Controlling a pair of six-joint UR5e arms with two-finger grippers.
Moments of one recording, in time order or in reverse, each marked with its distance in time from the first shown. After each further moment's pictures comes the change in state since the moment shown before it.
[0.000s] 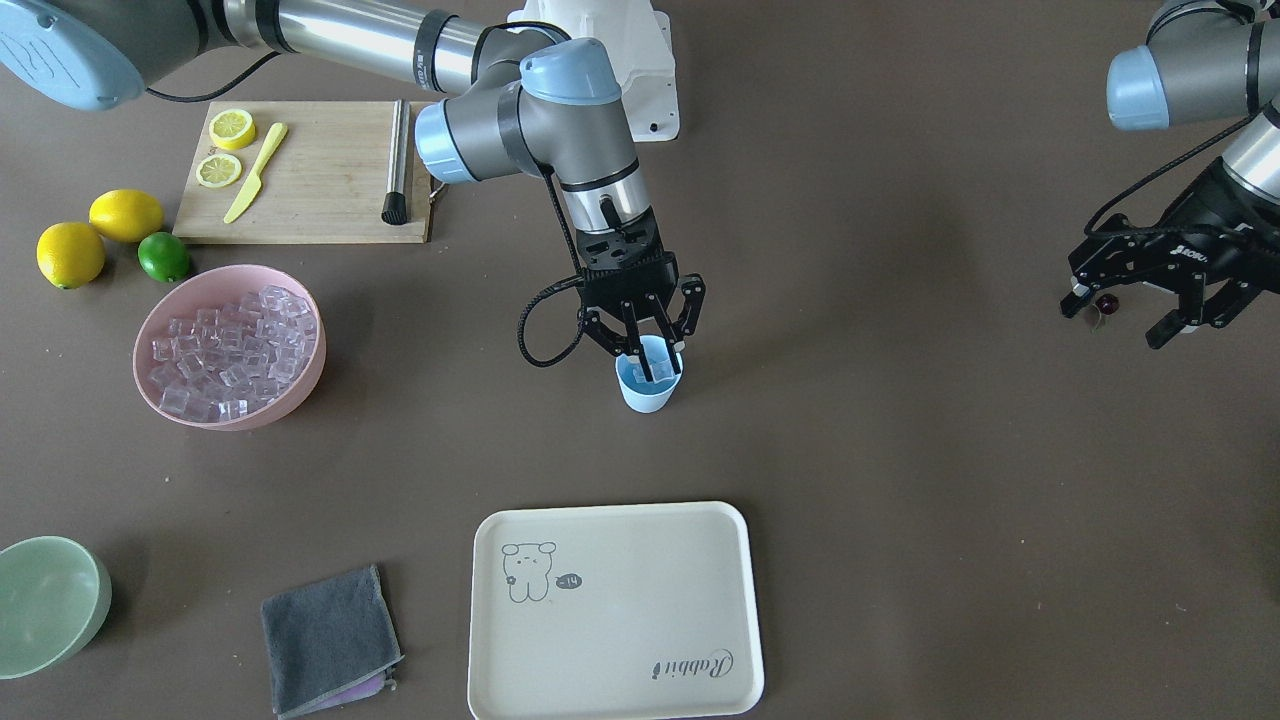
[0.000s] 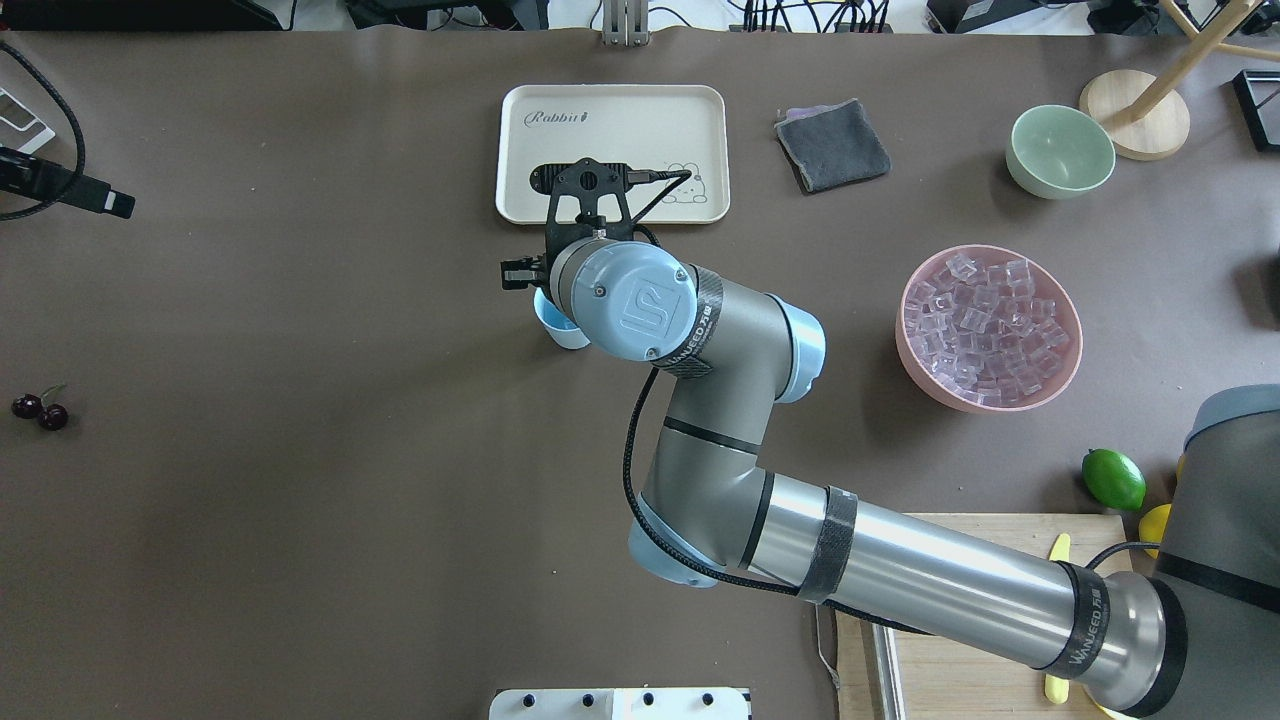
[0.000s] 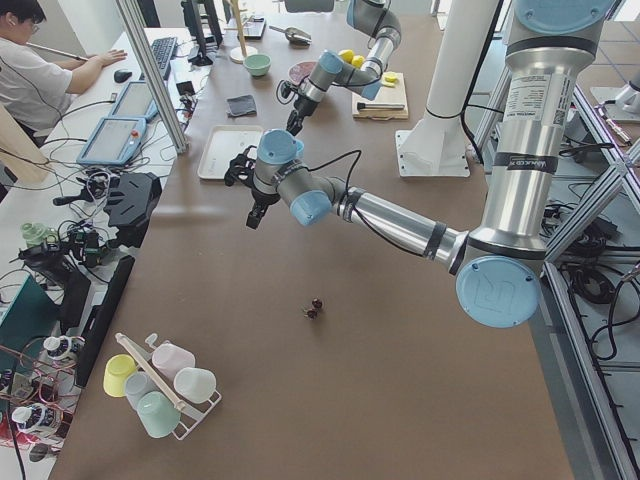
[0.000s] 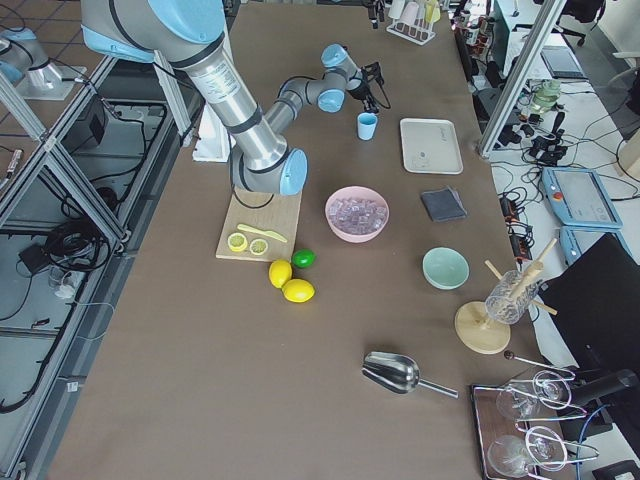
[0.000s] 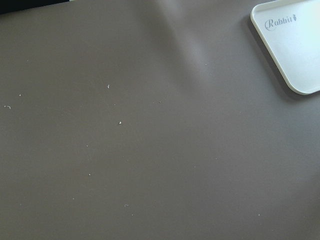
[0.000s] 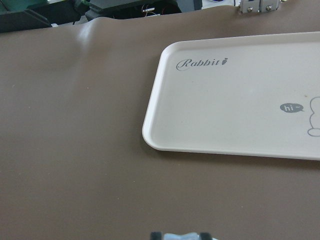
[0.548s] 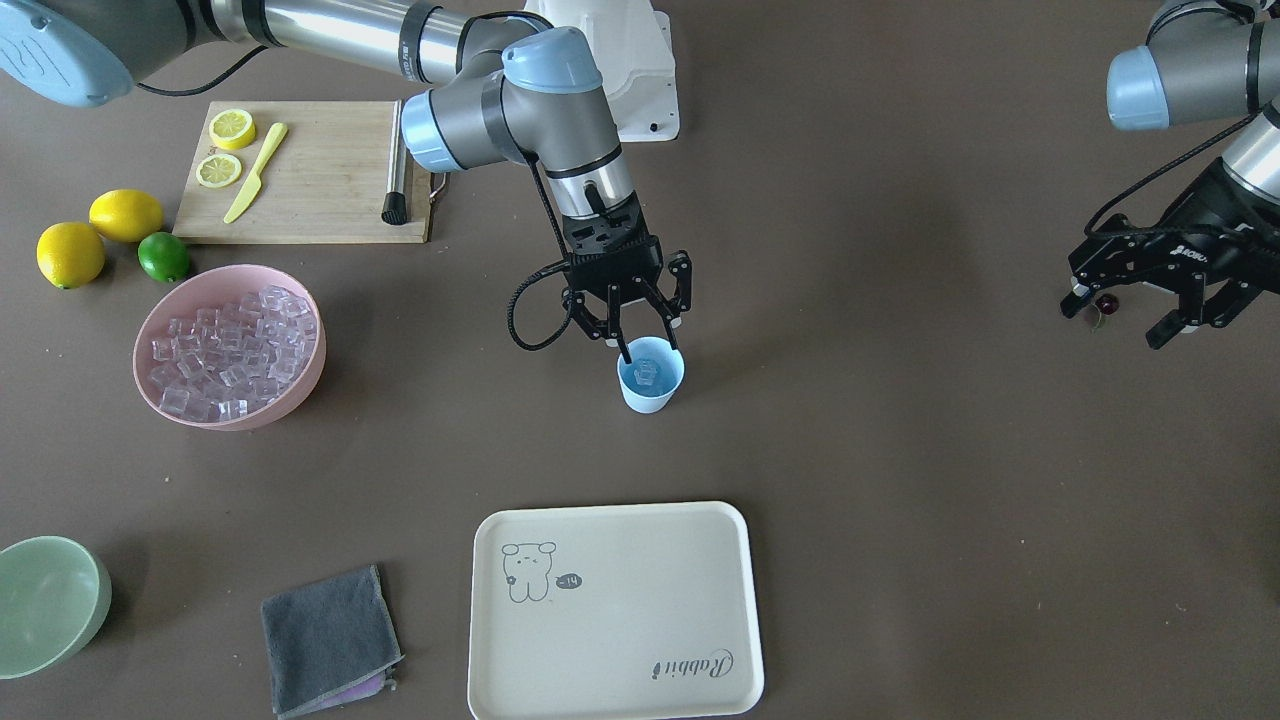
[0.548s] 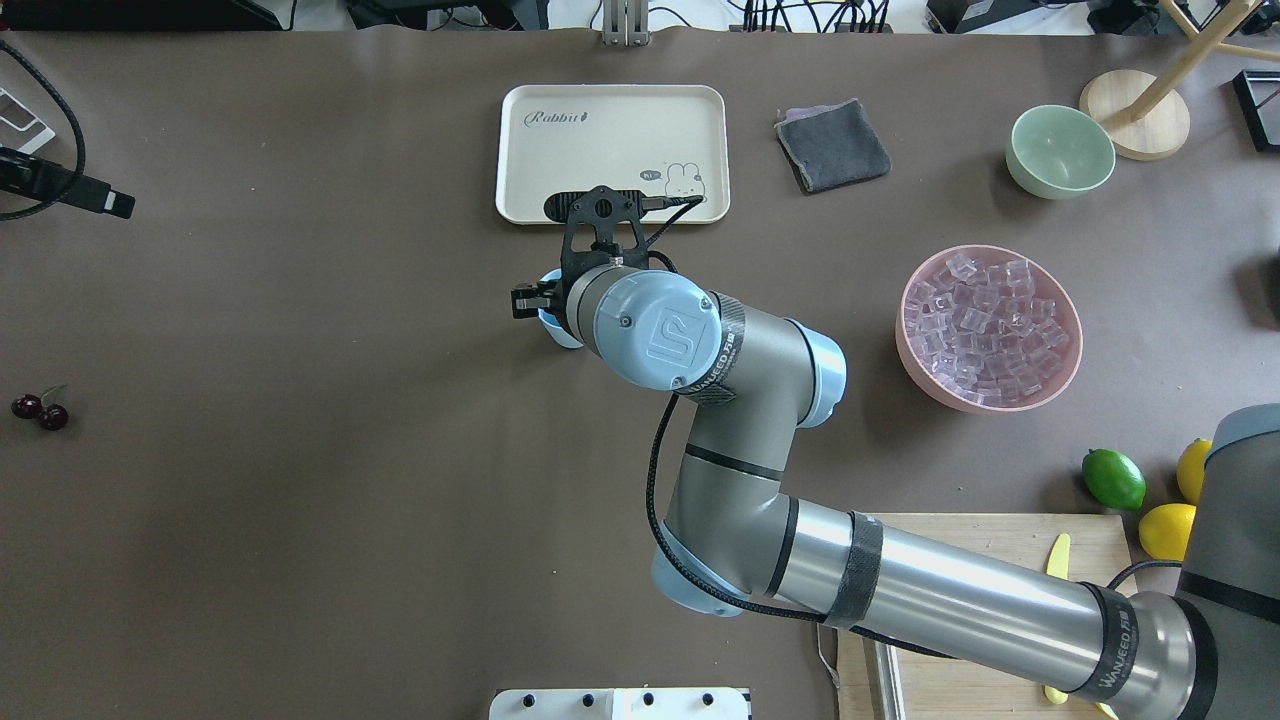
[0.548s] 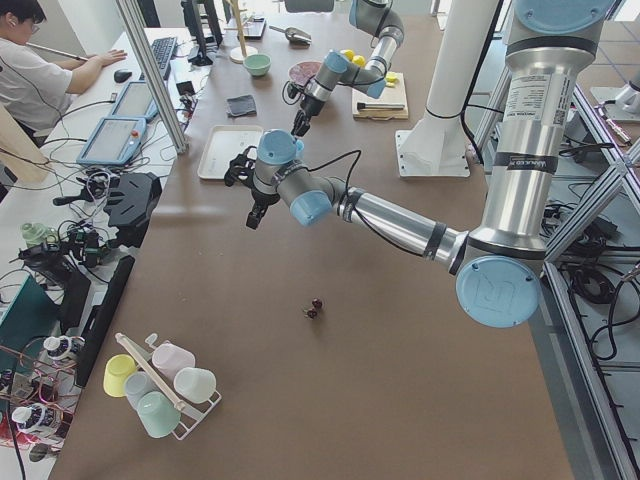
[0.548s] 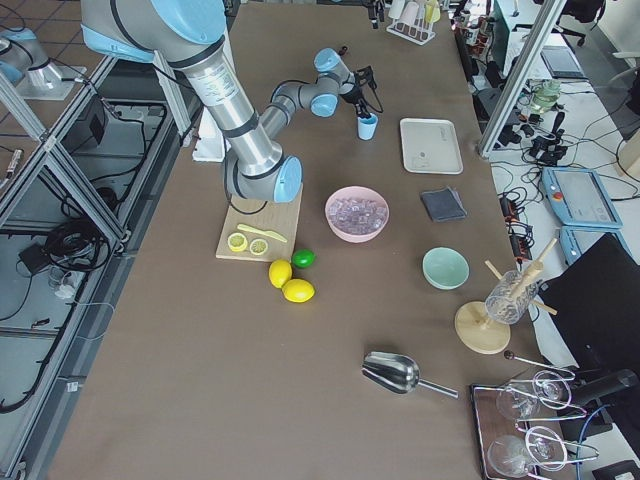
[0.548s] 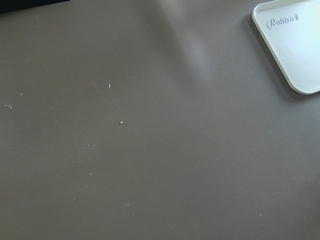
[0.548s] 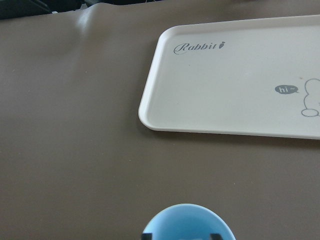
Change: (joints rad) left arm 0.000 0.000 0.000 0.000 0.000 0.000; right arm -0.021 -0.049 0.067 -0.006 0.020 0.005
